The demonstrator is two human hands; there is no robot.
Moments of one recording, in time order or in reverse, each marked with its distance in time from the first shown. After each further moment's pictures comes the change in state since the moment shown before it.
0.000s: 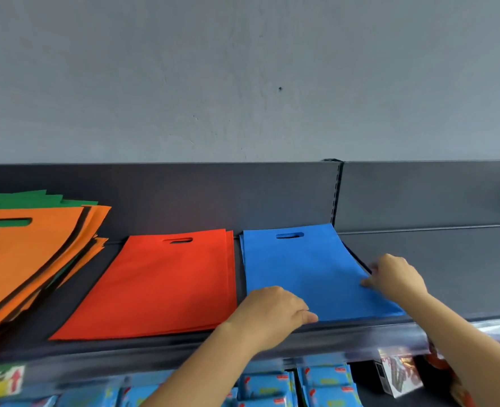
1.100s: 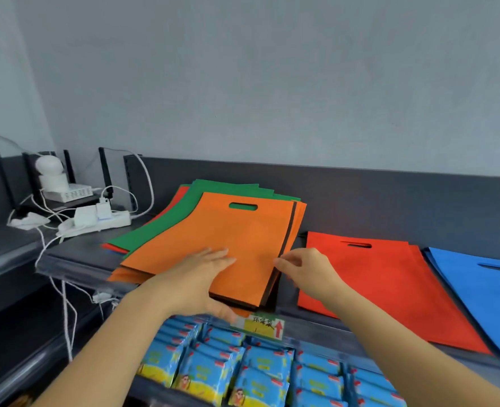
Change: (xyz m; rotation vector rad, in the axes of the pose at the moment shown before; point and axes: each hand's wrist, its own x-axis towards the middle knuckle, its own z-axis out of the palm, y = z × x) left_hand -0.364 -0.212 -0.131 0.057 -0.100 -0.714; right_hand -0.216 -0.415 0.075 0.617 -0.394 -0.739
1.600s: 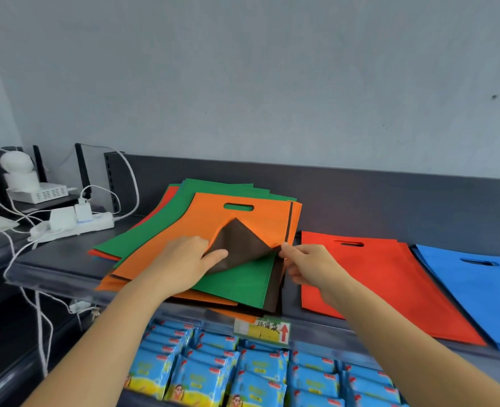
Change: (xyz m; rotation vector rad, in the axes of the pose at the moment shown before) left_hand 0.023 -0.030 -0.011 -0.143 0.408 -0.070; right_hand 0.011 -0.014 0.009 0.461 0.087 0.305
